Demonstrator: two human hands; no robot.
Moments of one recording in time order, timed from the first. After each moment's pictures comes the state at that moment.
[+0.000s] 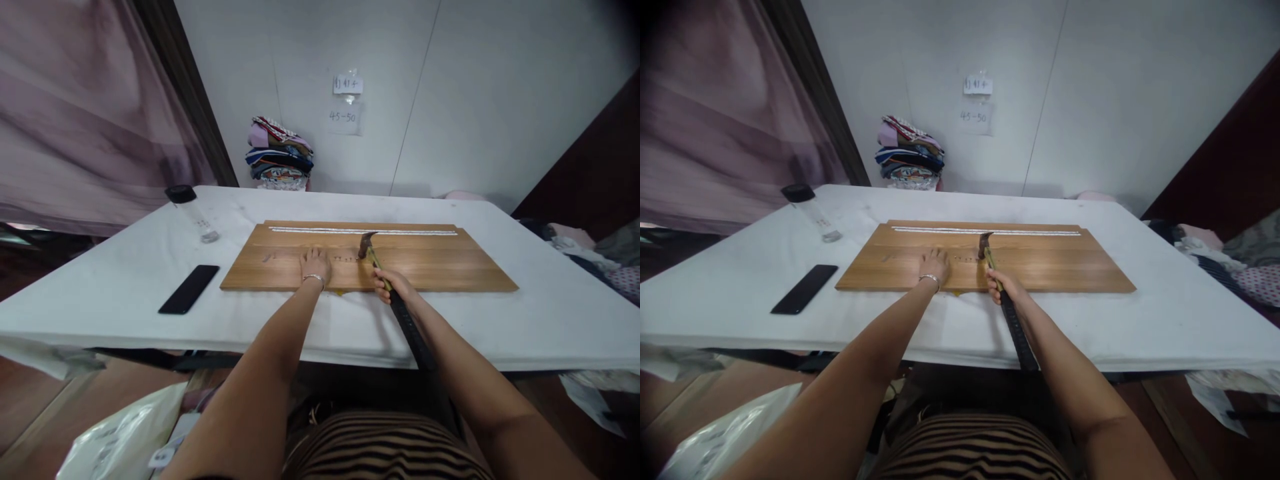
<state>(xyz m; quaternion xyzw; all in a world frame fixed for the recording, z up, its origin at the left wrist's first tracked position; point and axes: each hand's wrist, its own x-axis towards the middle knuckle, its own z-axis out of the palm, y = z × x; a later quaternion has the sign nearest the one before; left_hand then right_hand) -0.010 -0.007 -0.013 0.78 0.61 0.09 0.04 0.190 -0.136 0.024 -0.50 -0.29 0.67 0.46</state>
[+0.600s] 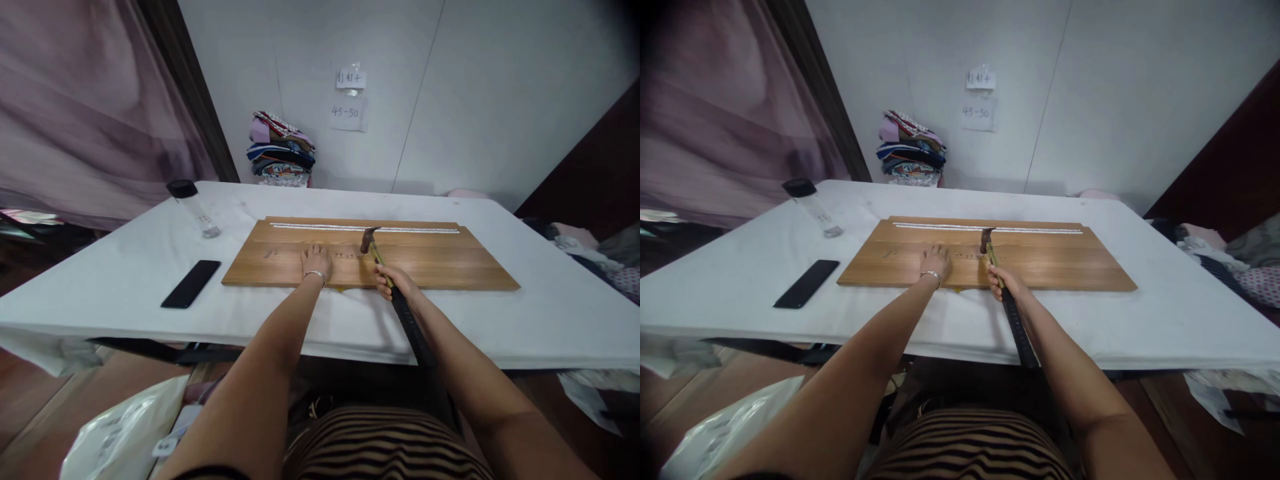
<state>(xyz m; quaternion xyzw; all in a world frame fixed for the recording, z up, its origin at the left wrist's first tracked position) -0.010 -0.004 -0.018 0.78 0.61 0.10 0.05 0.190 -0.137 0.027 -0.50 -0.30 0.66 0.48</state>
